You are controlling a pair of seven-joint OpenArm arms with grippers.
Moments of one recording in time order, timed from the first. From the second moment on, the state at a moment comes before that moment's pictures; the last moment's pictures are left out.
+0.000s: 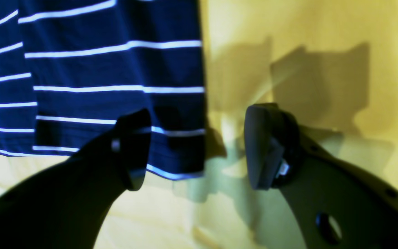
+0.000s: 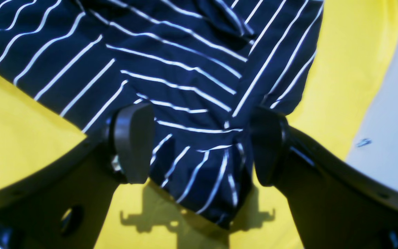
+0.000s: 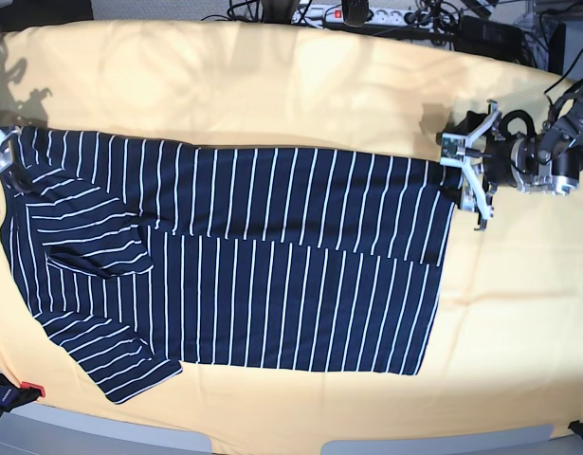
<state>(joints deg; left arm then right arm) -13.4 -63.3 42.9 99.6 5.7 -43.7 3.6 -23.8 47.5 33.0 102.4 45.1 42.0 -49.2</state>
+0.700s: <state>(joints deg) -14.9 -62.7 43.0 99.1 6.8 -43.9 4.4 -26.5 48.1 33.0 102.4 44.8 42.0 -54.0</state>
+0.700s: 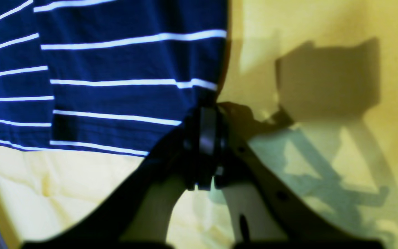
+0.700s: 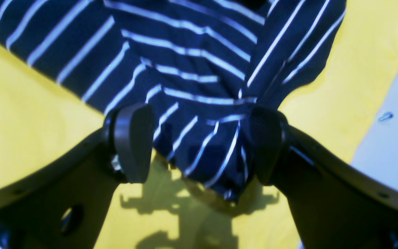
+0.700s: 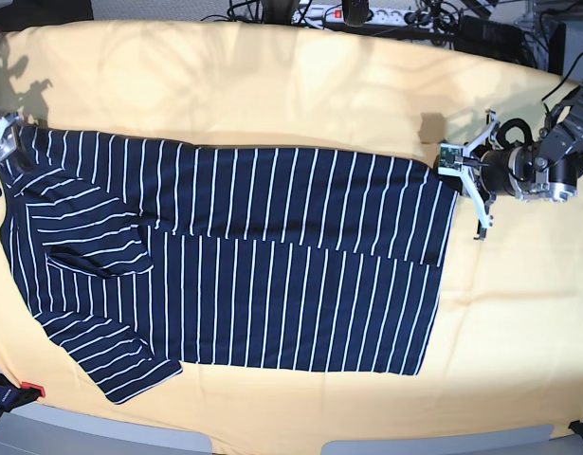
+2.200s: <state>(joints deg) -20.5 -64.8 43.3 99.8 0.3 -44.4 4.5 -41.0 48.7 25.1 93.0 -3.2 35.3 -17.7</state>
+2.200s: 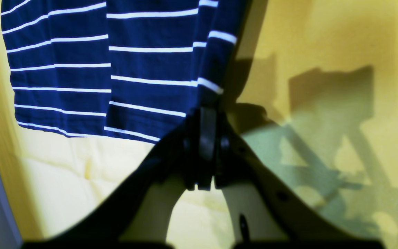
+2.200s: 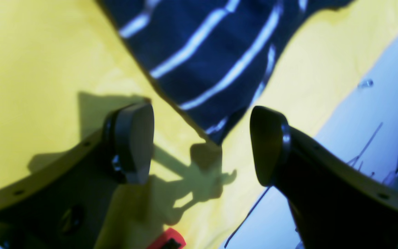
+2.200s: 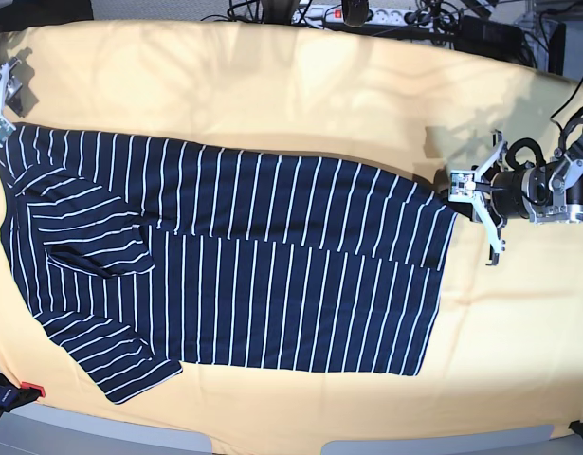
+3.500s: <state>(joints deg) -20.4 -70.1 43.3 101.8 -4.4 -44.6 4.2 -28.5 54.8 13.8 85.0 11.9 41.6 -31.1</state>
